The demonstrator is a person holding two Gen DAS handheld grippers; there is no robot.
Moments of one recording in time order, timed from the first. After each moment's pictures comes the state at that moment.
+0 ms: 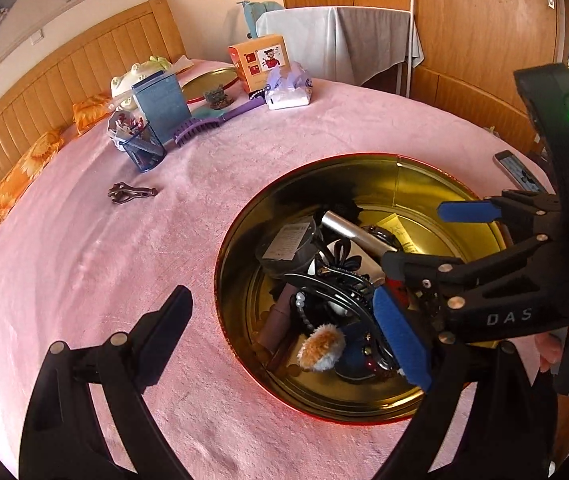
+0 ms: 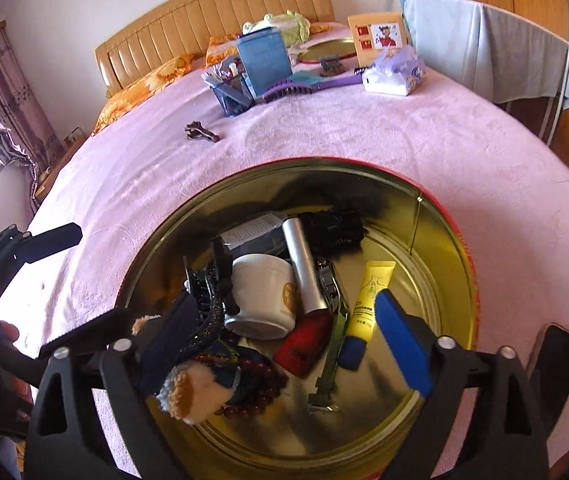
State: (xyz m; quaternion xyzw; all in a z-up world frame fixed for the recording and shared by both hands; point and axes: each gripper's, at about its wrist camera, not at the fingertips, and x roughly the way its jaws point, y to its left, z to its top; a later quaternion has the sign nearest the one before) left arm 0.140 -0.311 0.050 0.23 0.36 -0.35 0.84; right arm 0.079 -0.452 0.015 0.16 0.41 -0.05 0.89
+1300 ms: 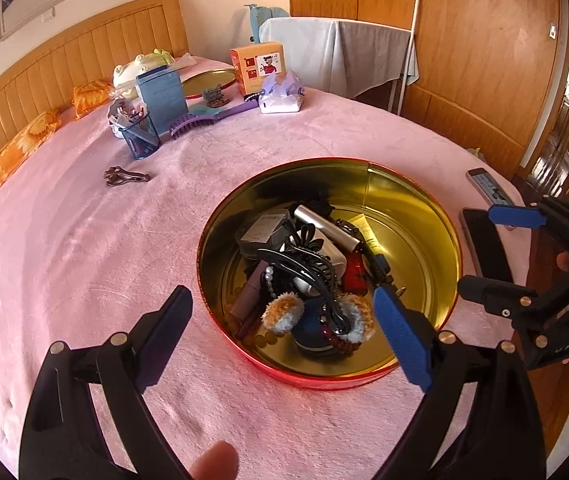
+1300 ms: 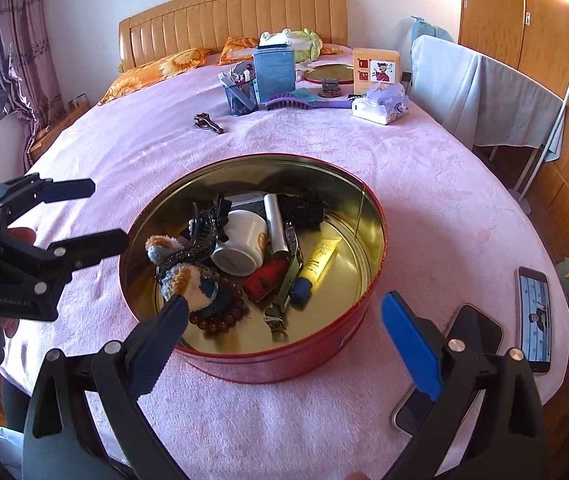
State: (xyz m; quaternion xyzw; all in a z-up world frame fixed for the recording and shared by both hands) left arm 0.110 -0.293 0.064 0.19 0.37 -0.36 0.84; right arm -0.001 -0.445 0.047 0.06 0.41 -0.06 0.91
